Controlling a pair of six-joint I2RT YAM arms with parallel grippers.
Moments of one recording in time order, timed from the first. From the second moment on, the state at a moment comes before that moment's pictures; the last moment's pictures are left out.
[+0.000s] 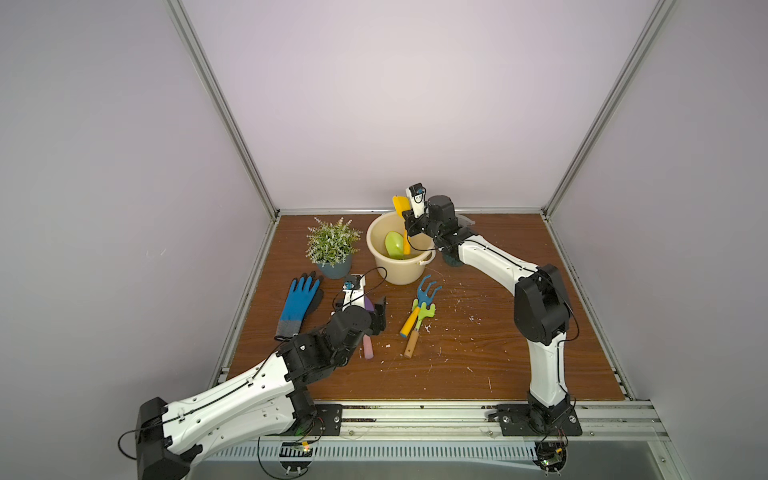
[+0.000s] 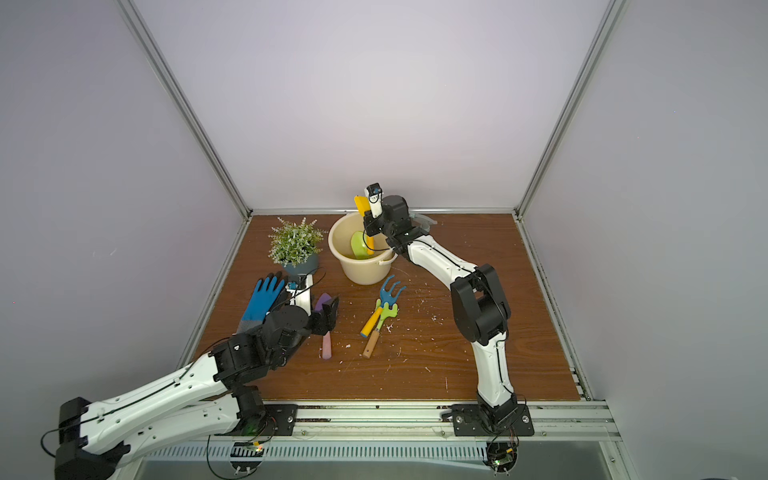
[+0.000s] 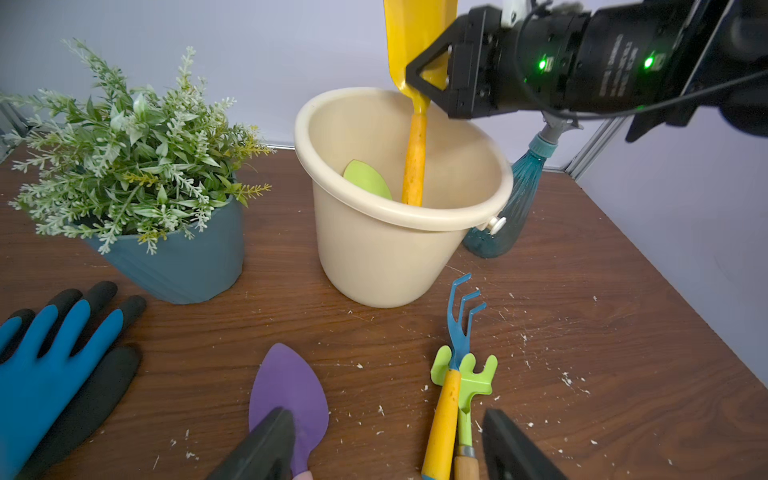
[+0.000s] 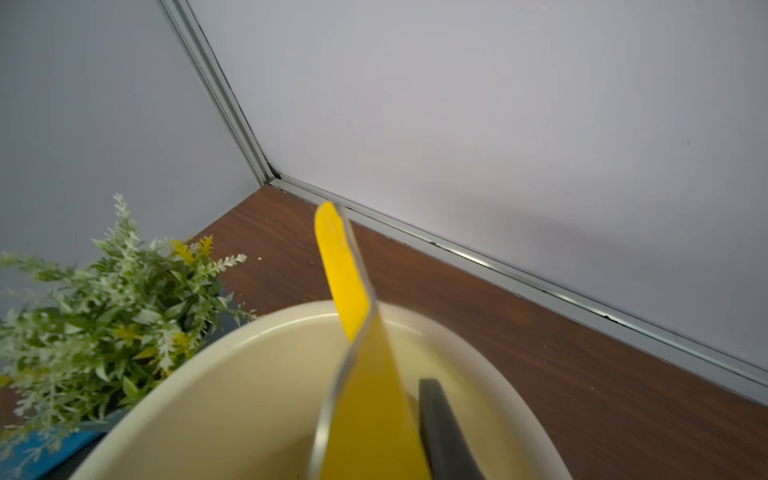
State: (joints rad) left arm -0.99 0.82 0.66 -0.33 -0.61 -0.57; right arm 0.58 2.05 1.69 0.05 -0.01 0.04
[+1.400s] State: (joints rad) left arm -0.96 0.97 0.62 -0.51 -0.56 -0.79; right arm 0.60 1.78 1.52 0.04 -0.02 0.05
